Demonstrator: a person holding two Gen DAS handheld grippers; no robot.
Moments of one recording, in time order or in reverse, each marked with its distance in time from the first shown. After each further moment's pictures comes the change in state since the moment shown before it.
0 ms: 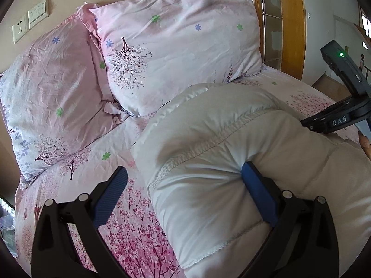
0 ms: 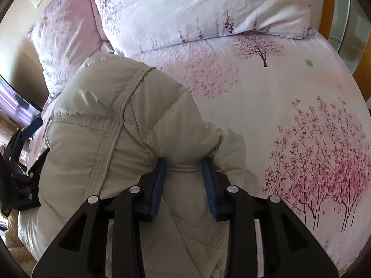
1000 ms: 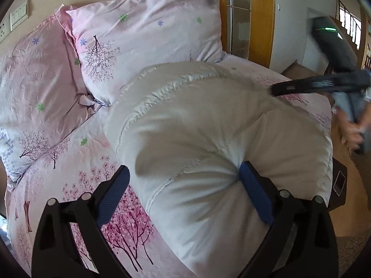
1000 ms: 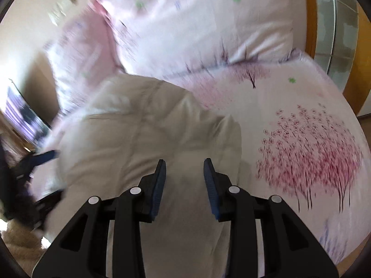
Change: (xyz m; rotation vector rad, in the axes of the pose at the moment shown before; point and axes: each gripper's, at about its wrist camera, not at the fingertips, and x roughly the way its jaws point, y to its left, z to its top) left arm -0.050 -0.022 -0.035 0.070 0.042 -0.179; right arm -0.081 0.019 -0.069 0.012 -0.293 0.044
